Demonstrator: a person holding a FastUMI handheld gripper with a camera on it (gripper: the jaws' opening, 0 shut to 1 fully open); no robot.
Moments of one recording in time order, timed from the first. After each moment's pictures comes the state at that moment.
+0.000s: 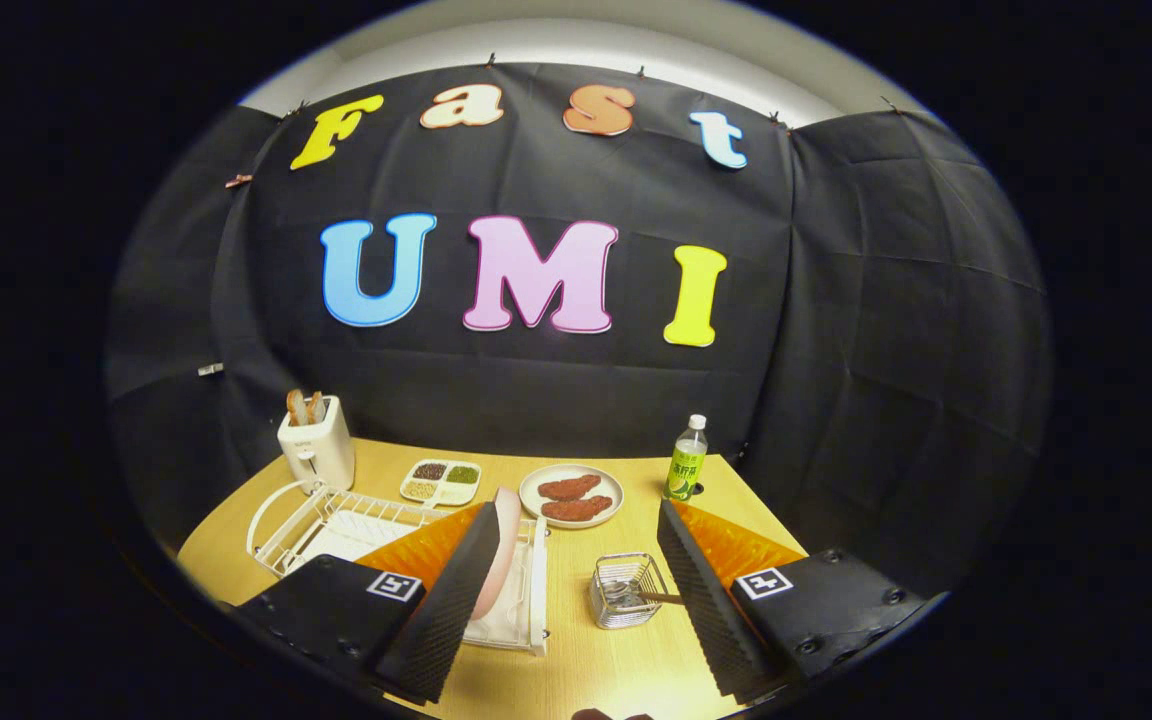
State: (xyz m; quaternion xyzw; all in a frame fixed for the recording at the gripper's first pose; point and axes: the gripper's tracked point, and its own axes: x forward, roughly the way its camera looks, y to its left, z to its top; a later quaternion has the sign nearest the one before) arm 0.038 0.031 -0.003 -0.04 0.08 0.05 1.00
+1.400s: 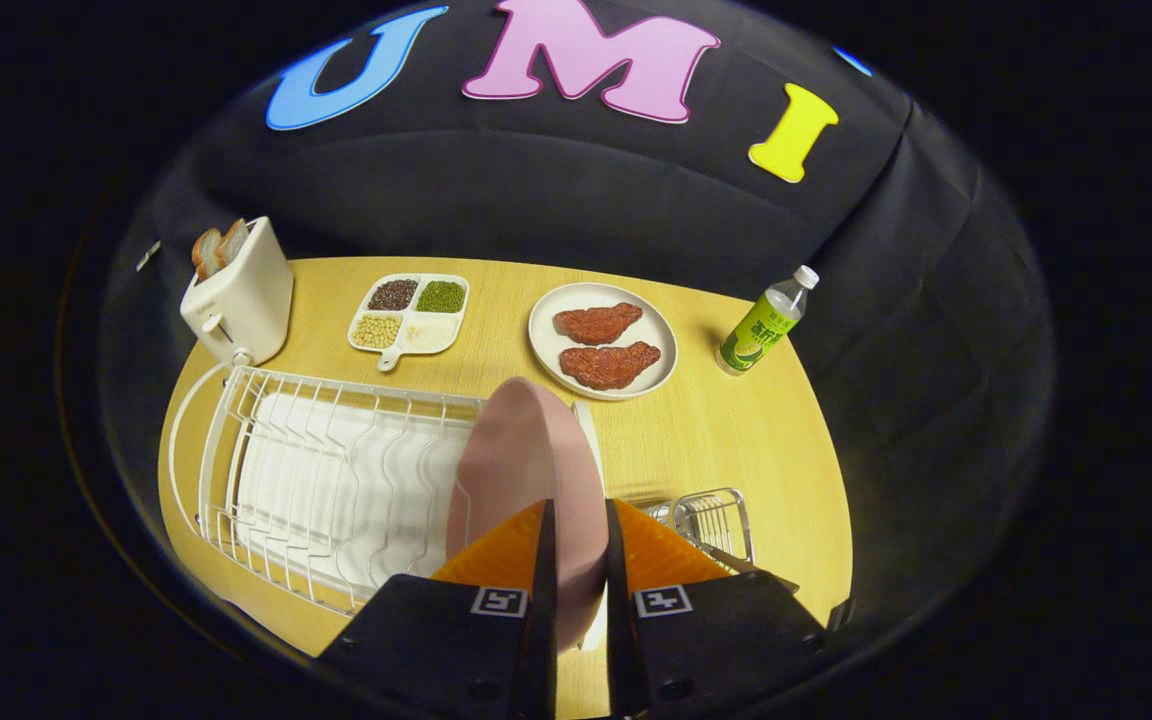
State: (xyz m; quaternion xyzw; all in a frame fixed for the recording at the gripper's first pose) arm 0.156 0.094 -0.144 -0.13 0.38 0.01 0.91
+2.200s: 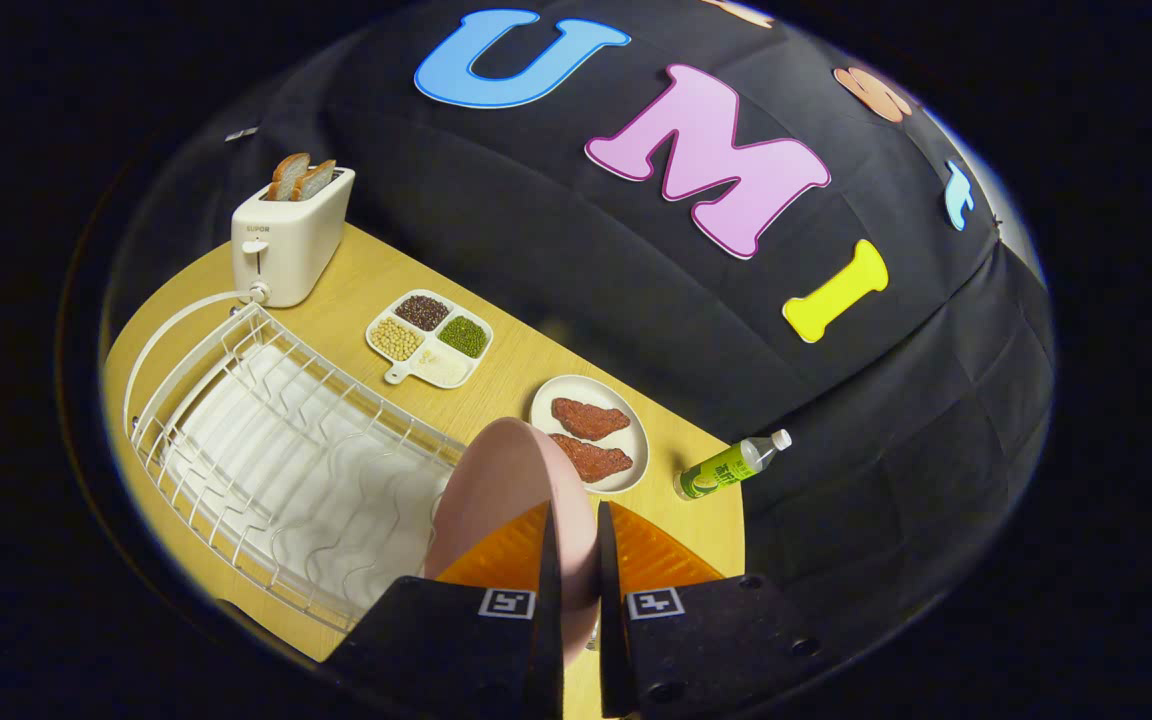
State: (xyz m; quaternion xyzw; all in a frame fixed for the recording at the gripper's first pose) arm 0.178 0.126 -0.093 -0.33 0.26 0.05 0.91
